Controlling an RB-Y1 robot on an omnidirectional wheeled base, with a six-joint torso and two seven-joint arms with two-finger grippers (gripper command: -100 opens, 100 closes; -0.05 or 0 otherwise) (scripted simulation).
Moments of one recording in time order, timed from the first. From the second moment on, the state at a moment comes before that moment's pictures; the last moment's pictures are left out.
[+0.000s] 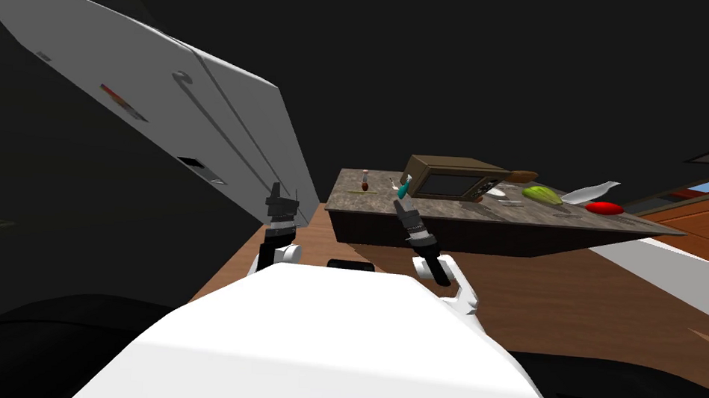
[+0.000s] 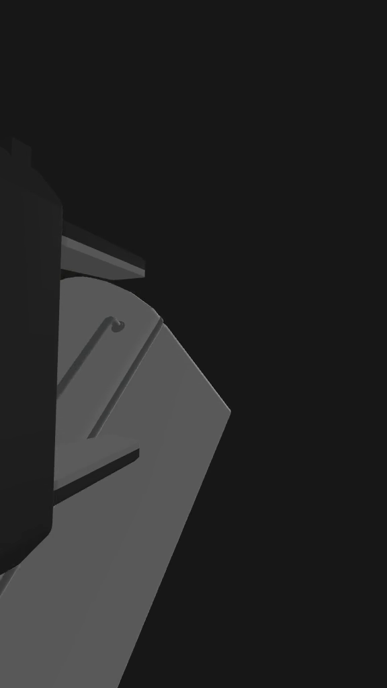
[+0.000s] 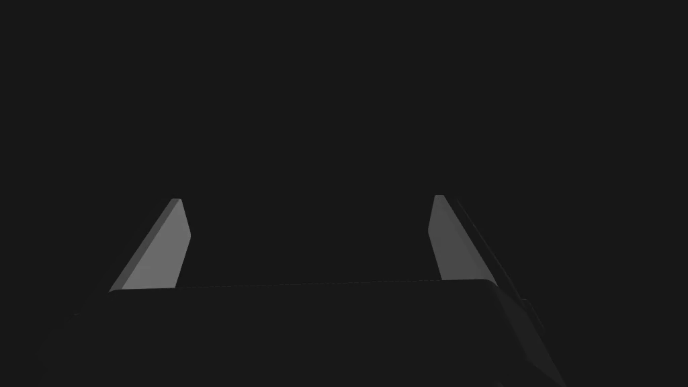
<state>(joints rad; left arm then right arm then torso) 0.51 -0.02 0.00 -2.26 0.02 -0.42 0.15 0.42 -0.42 0.01 -2.13 0.31 -0.40 0.37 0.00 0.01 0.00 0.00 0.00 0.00</state>
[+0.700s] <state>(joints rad) 0.51 -0.02 0.00 -2.26 0.02 -0.42 0.15 0.38 -0.59 0.04 -1.95 0.41 -0.41 0.49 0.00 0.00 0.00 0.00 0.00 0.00</state>
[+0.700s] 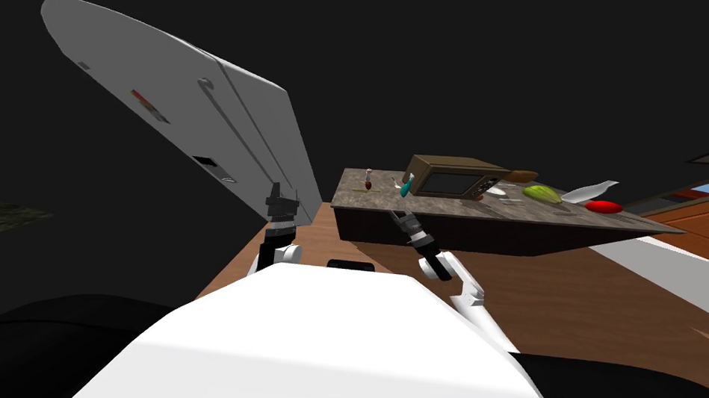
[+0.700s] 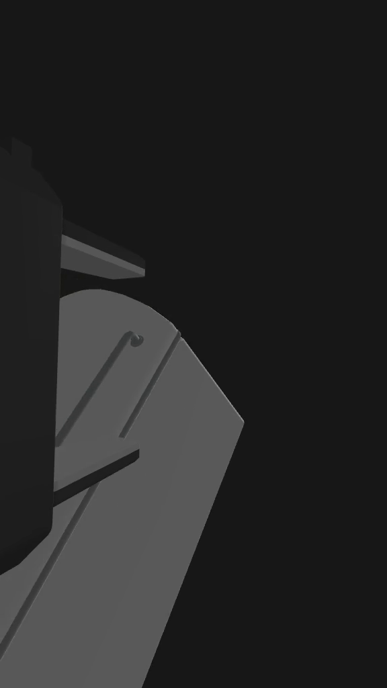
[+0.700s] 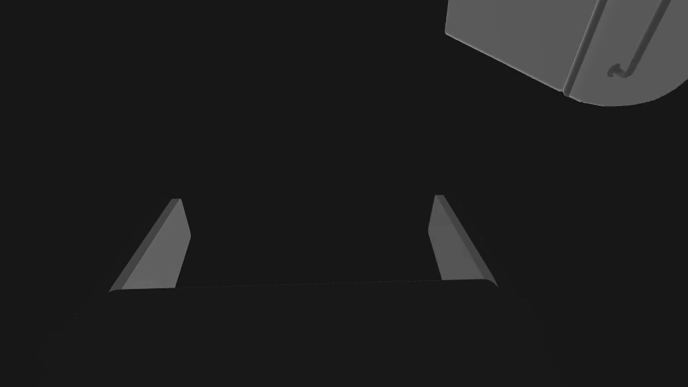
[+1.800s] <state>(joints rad) 0.51 -0.02 0.00 -2.26 0.02 -0.42 0.15 0.32 -0.86 0.10 -1.65 0.53 -0.44 0.66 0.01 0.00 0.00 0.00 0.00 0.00</state>
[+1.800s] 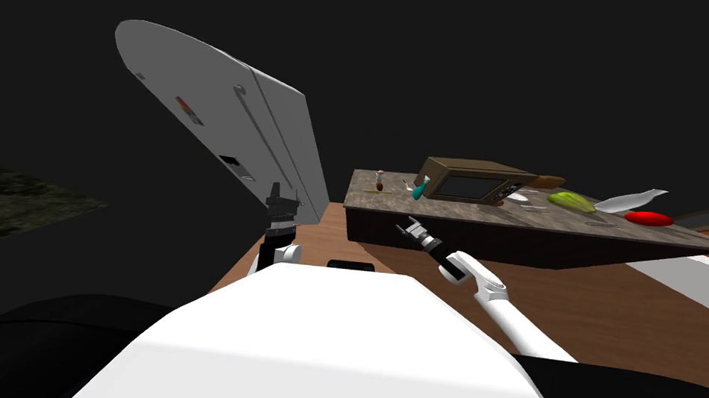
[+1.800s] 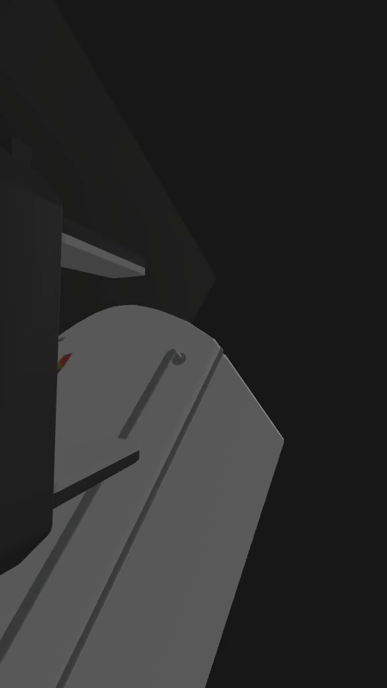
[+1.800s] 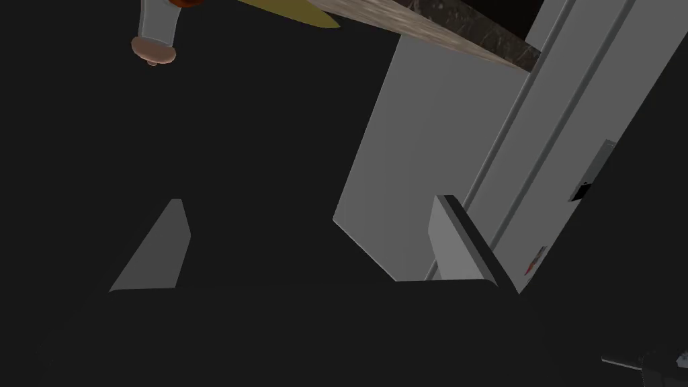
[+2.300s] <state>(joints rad) 0.51 -0.02 0.00 -2.26 0.02 -0.42 0.15 0.32 -1.00 0.14 -1.53 0.57 -0.43 0.73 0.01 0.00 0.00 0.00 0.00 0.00</state>
